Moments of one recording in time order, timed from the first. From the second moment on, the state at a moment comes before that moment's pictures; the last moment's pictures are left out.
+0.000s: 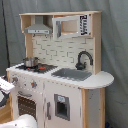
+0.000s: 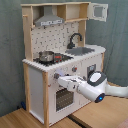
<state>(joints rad) -0.77 -1.45 1.54 -2.09 -0.73 2.81 0.05</state>
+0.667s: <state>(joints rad) -0.61 -1.45 1.50 -2.20 -0.73 2.79 0.04</state>
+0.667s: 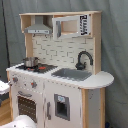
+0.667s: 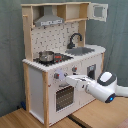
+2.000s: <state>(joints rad) -0.34 -1.45 1.55 -2.36 -0.60 2.63 0.26</state>
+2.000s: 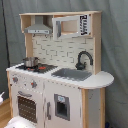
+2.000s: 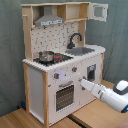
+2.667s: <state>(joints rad) -0.25 -1.45 1.60 -2.40 -0.56 2.54 0.44</state>
